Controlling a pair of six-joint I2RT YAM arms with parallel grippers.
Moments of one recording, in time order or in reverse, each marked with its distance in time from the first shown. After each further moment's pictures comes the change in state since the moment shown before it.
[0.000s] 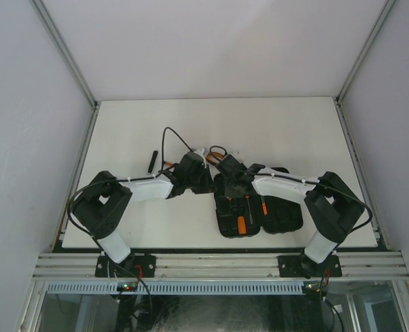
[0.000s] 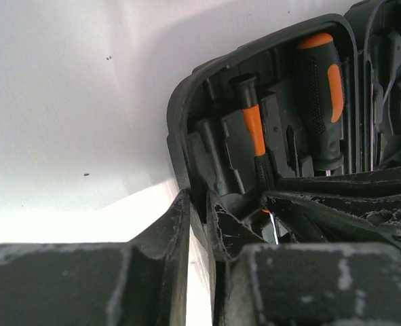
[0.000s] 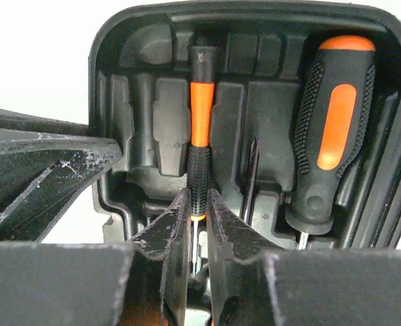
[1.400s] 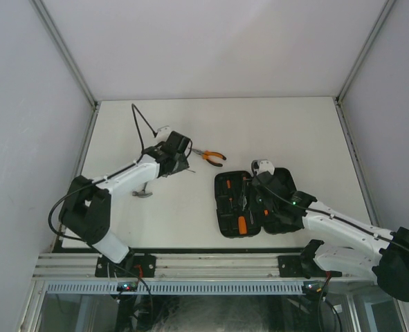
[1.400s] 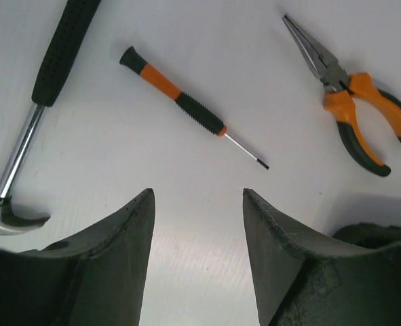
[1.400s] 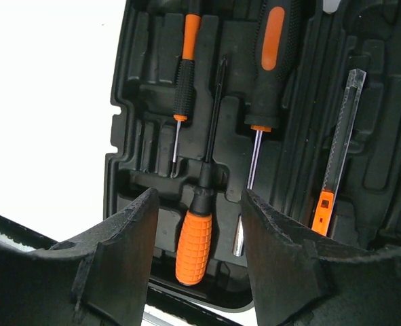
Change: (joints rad) left arm 0.138 -0.121 0.216 -0.543 -0.571 -0.105; right arm -0.002 -0.640 -0.395 0.076 -0.026 -0.034
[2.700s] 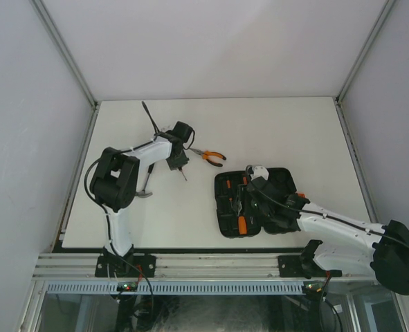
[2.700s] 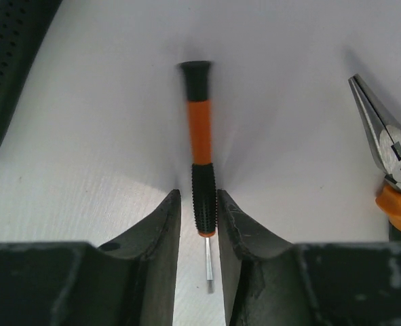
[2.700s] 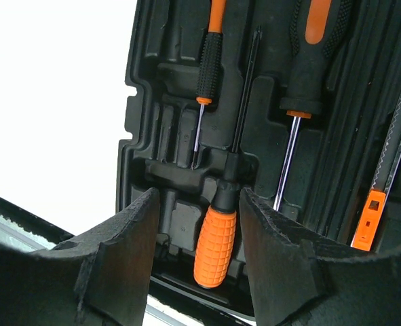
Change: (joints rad) left arm 0.124 0.414 0.297 -0.100 0.094 -0.028; right arm 0.062 0.051 -0.047 0.091 -0.025 0.064
